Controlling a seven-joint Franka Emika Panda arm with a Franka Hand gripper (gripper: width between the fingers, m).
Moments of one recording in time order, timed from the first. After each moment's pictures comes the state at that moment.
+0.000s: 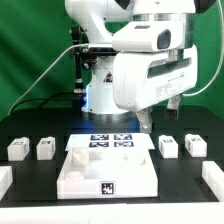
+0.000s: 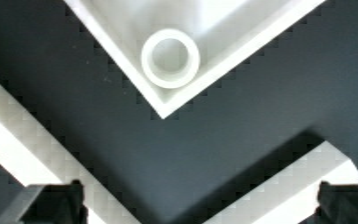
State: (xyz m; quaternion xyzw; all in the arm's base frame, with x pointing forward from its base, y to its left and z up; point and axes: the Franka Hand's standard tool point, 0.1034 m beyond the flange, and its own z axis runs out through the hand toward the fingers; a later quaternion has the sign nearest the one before) arm 0.566 0.057 0.115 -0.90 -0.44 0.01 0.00
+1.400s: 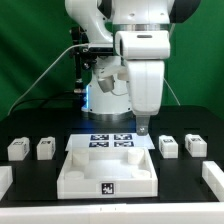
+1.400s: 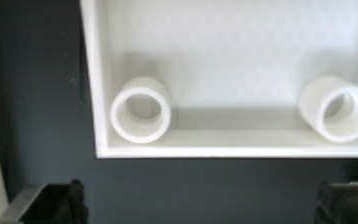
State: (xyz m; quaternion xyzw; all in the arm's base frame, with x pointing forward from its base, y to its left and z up) arm 0.528 0.028 0.102 -0.70 -0.72 0.01 0.00
